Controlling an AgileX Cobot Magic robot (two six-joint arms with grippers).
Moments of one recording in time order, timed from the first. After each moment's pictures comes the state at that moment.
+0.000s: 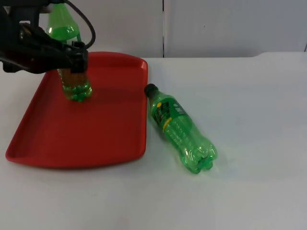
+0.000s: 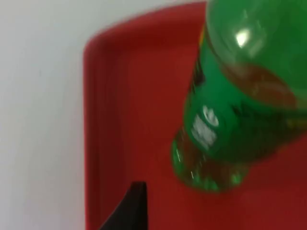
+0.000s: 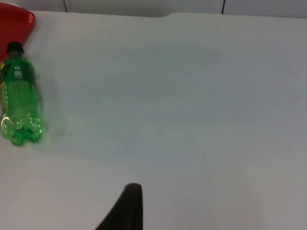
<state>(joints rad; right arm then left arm) 0.06 0.00 -0.52 0.01 1.08 -0.05 -0.15 1.95 -1.09 -0.16 -0.02 0.08</state>
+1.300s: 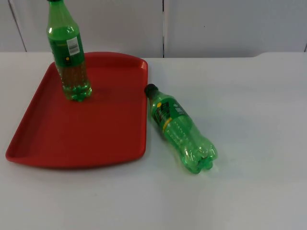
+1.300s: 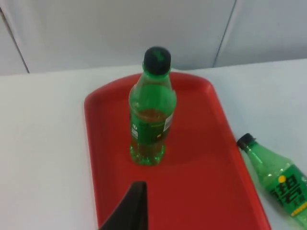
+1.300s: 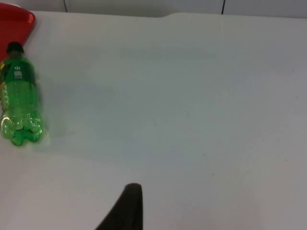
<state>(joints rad) 0.06 0.00 -0.52 0.01 1.08 -0.05 -0.15 1.14 -1.09 -0.17 0.65 0.08</state>
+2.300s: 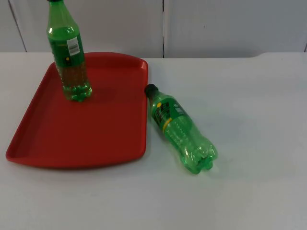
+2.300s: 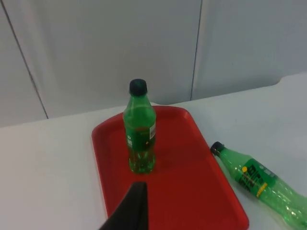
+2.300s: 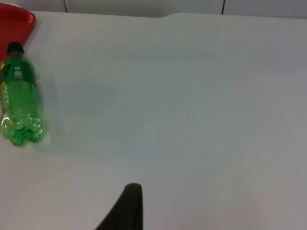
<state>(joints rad) 0.06 0.00 -0.52 0.01 1.08 -0.05 -0.15 0.66 -1.09 -0.17 0.96 0.12</state>
